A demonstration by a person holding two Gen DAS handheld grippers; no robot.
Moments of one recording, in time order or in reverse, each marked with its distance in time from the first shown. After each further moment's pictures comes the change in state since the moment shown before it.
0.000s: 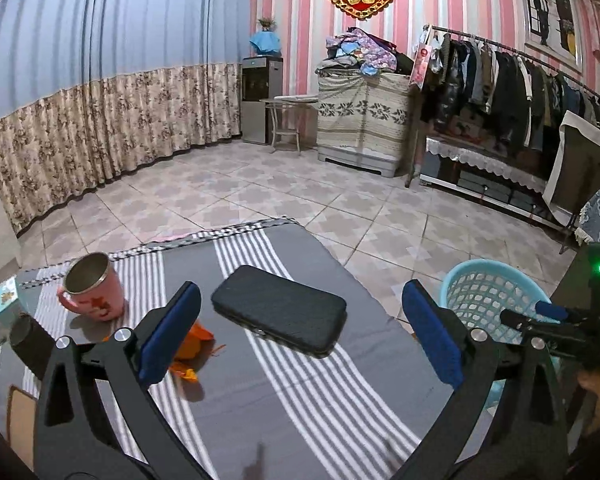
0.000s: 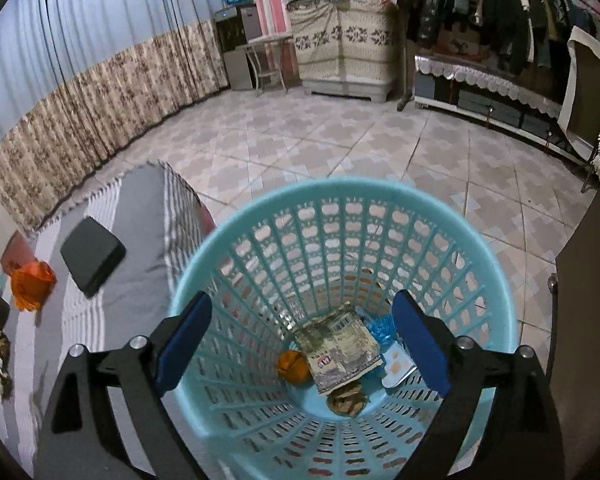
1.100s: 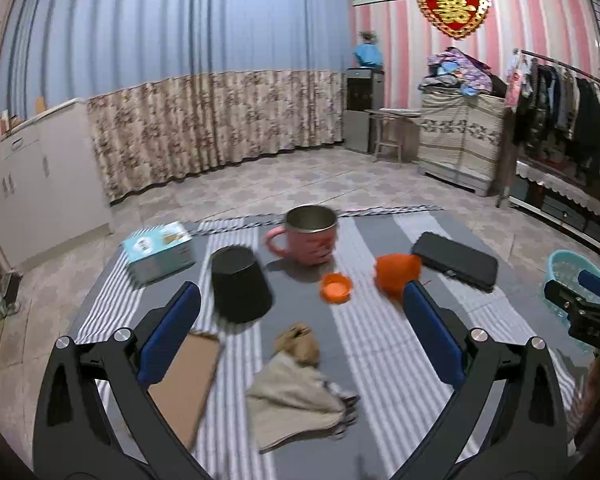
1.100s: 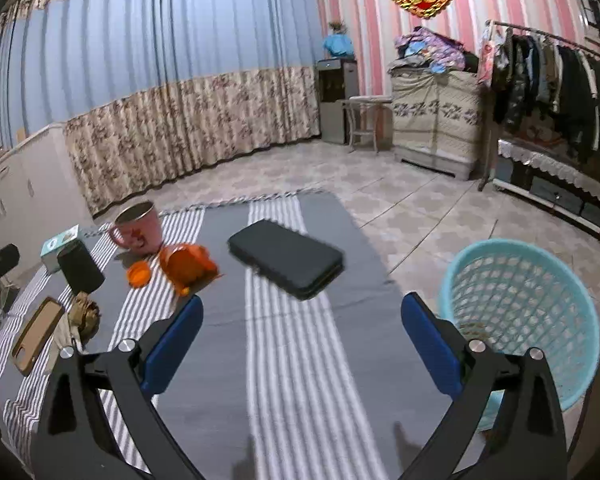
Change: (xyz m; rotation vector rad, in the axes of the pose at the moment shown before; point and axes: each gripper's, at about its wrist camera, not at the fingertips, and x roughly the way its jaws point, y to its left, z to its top) left arm -0.117 0.173 -0.072 -0.134 -0.030 0.324; right arm -0.065 0.189 -0.072 -0.244 -0.194 0.225
